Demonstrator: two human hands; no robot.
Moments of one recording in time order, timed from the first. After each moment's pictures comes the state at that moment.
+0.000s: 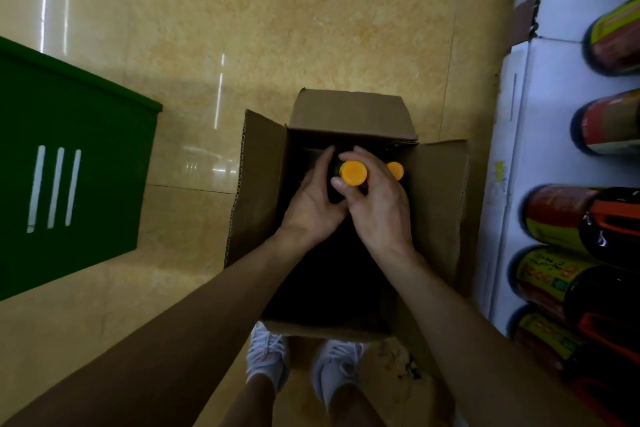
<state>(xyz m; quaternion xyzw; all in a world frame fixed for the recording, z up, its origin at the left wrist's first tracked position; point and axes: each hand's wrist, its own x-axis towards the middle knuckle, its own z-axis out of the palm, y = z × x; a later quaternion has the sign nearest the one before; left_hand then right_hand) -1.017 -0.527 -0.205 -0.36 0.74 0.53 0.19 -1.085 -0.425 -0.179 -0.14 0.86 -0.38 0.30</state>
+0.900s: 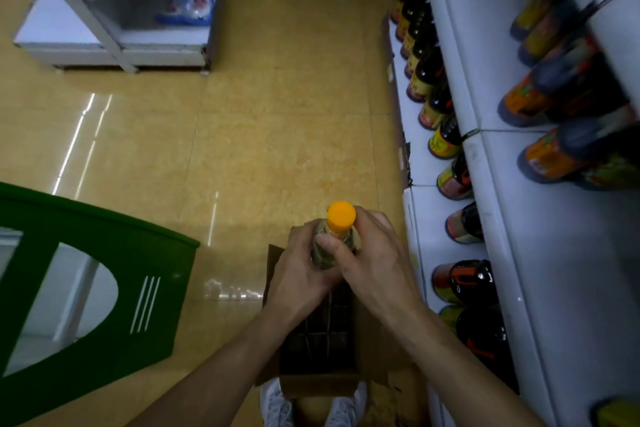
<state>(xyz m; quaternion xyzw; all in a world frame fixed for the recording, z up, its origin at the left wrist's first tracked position) -1.027 -0.531 0.143 -0.27 0.78 0.57 0.02 -1.105 -0.417 0.196 -0.25 0.87 -0.39 0.17</state>
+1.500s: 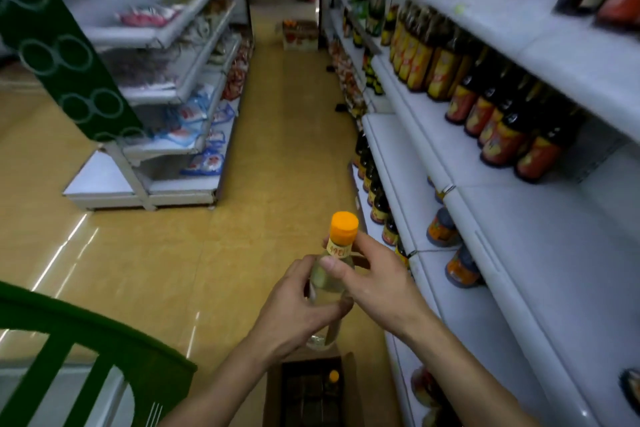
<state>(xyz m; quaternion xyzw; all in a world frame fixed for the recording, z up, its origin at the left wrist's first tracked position) -1.039 -0.554 0.416 -0.13 0.81 0.57 -0.05 -1.120 -0.411 0.471 -0.28 0.82 -0.48 0.16</state>
